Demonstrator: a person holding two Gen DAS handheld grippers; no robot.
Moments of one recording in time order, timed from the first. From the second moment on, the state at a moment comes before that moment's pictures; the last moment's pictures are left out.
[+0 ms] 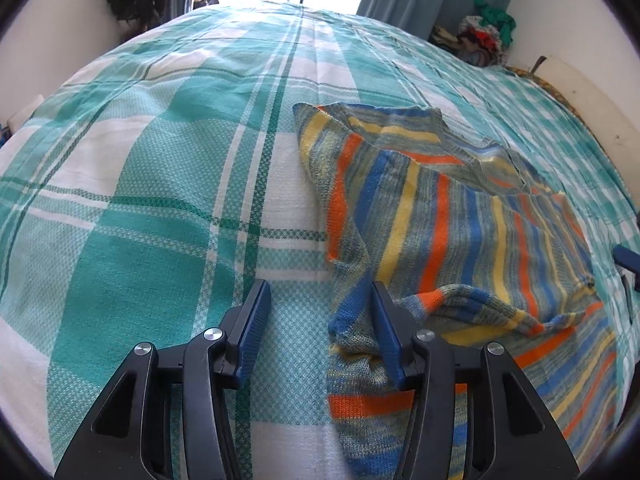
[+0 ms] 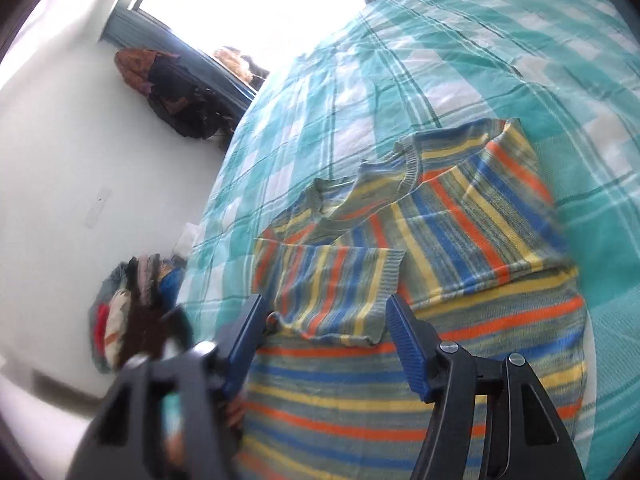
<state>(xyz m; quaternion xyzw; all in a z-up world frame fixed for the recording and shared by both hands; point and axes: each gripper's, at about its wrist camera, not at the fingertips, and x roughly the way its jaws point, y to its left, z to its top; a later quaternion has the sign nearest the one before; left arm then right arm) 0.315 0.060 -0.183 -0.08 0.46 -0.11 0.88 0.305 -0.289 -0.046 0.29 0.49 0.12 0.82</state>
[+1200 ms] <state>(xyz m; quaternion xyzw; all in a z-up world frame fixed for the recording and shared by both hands) 0.297 0.044 -0.184 -0.06 0.44 -0.12 0.89 0.232 -0.314 -0.127 0.02 0.48 -0.03 0.88</state>
